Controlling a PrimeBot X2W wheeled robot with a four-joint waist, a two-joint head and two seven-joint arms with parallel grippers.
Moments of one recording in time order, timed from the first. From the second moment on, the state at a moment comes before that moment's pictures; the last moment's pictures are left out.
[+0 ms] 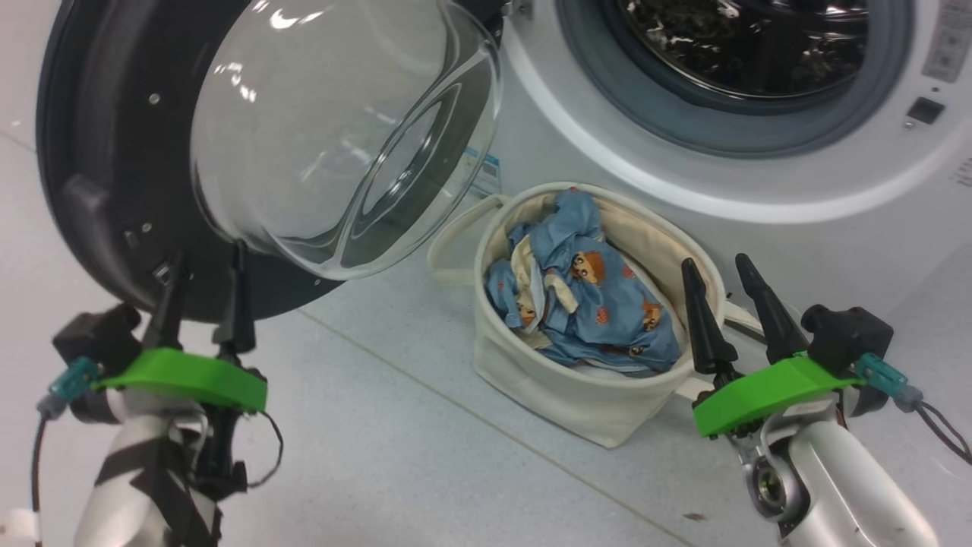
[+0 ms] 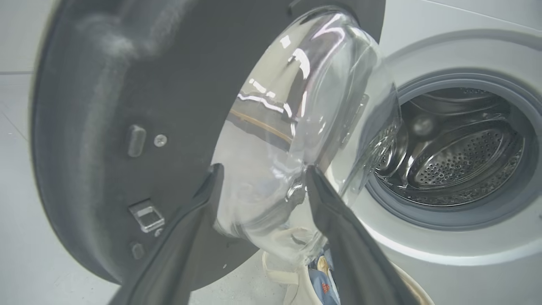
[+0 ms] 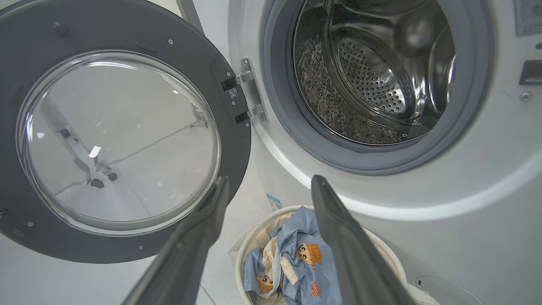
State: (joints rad) left arm -0.49 0.12 0.03 0.60 -0.40 -0.12 -0.25; right arm -0.32 -0.21 0.34 0.29 0.51 0.13 -0.25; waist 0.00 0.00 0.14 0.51
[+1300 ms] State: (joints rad) left arm -0.17 0.17 0.05 0.30 -0.52 -0.12 -0.25; right arm -0.24 -0.20 0.27 0.24 0.49 0.13 -0.25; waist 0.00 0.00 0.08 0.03
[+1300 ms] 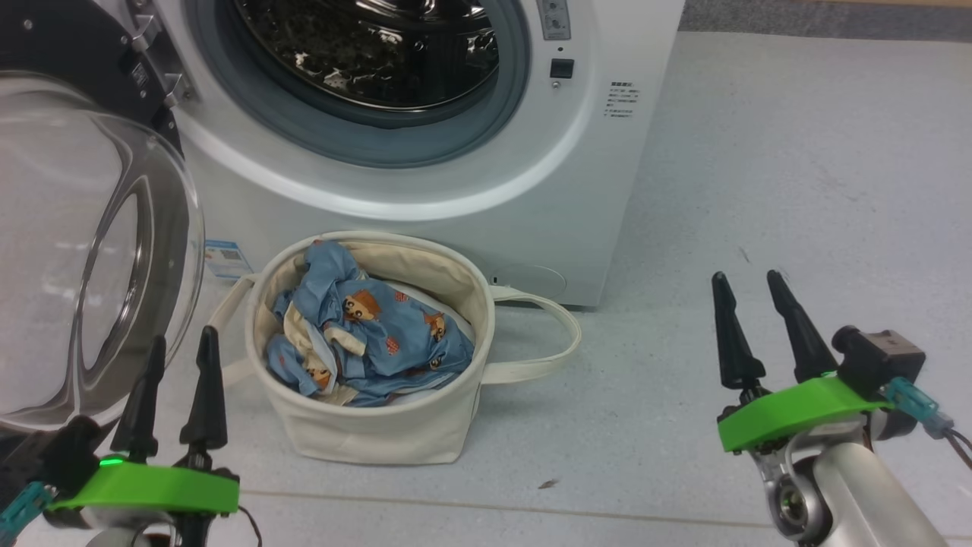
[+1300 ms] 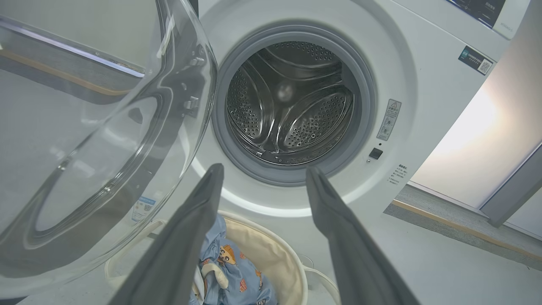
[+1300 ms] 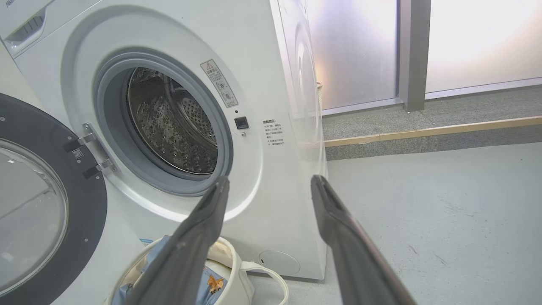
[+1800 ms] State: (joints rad) left arm -0.14 0.18 0.08 0.29 -0.51 -0.12 -0.25; right arm -0.24 -0.22 0.23 0.24 0.48 0.13 -0.25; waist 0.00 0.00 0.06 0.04
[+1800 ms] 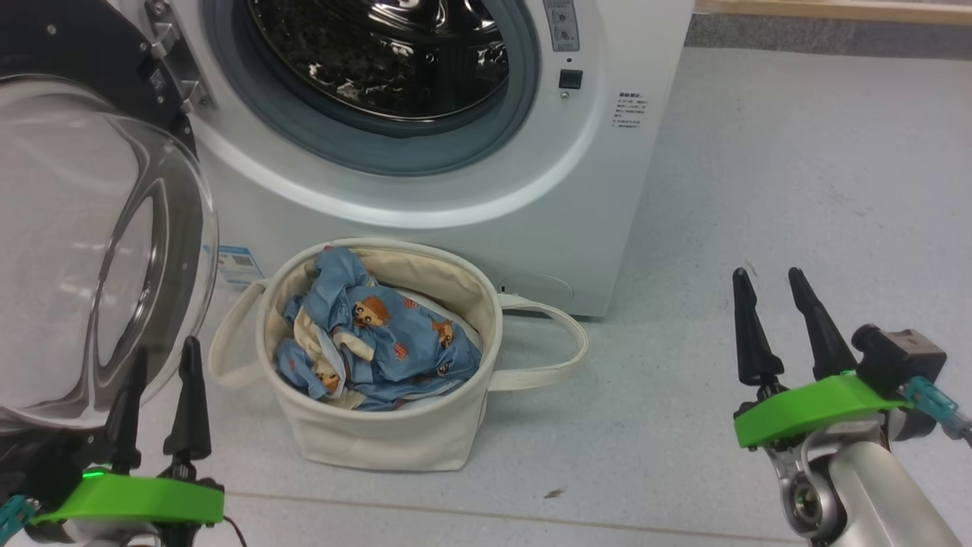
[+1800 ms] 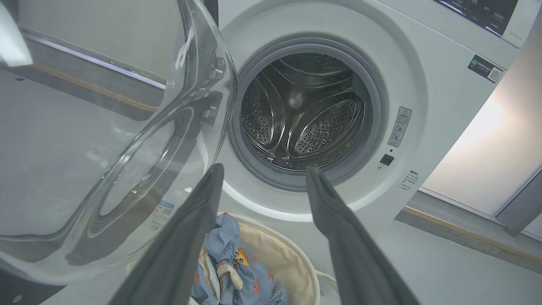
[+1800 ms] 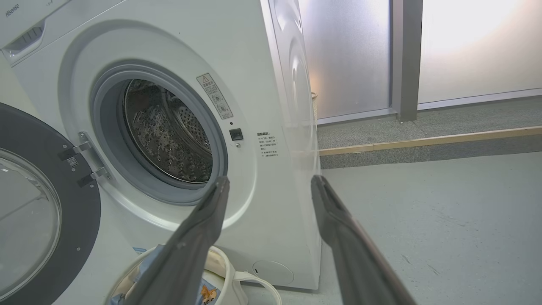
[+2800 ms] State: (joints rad) left arm -0.13 0.18 0.08 0.32 -0.50 -0.12 -0.25; right arm -0.22 -0.22 0.24 0.24 0.48 0.13 -0.25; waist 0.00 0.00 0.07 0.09
